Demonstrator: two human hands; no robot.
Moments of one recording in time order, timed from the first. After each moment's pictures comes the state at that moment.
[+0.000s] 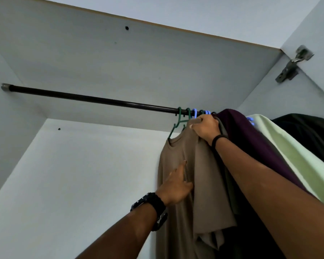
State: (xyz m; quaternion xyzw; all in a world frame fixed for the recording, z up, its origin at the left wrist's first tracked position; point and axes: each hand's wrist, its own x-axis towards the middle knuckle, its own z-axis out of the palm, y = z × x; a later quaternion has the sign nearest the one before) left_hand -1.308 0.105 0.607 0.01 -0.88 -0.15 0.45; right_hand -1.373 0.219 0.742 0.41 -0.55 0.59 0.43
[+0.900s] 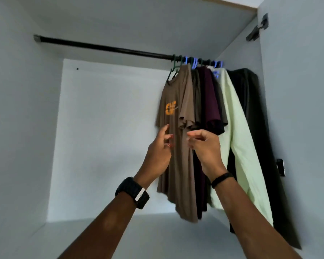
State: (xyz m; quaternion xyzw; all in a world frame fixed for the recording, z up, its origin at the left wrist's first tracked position) left_hand -1.047 0.305 0.415 0.01 -0.79 -0.37 0.49; right_hand -1.143 0.401 0.425 0.40 -0.51 0.75 0.12
